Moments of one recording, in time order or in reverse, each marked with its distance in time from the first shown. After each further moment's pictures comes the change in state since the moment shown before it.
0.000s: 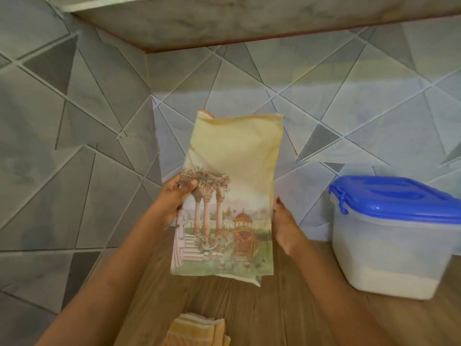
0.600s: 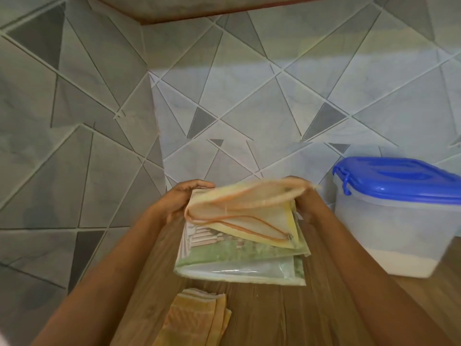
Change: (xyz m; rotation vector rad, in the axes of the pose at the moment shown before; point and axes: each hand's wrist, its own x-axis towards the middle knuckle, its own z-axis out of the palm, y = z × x) left_hand -0.020 -0.028 0.008 0.025 -0.294 -0.193; right_hand 0.016 -0.019 -0.045 -0.150 0.001 -0.123
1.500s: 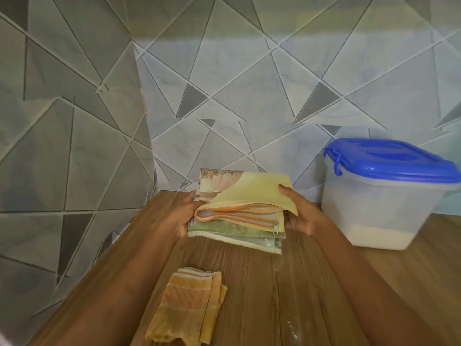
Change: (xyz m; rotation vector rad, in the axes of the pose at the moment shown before) left_hand -0.020 -0.059 0.027 -0.219 0.119 -0.222; right_hand -0.052 0.034 -0.001 0.158 0.059 0.547
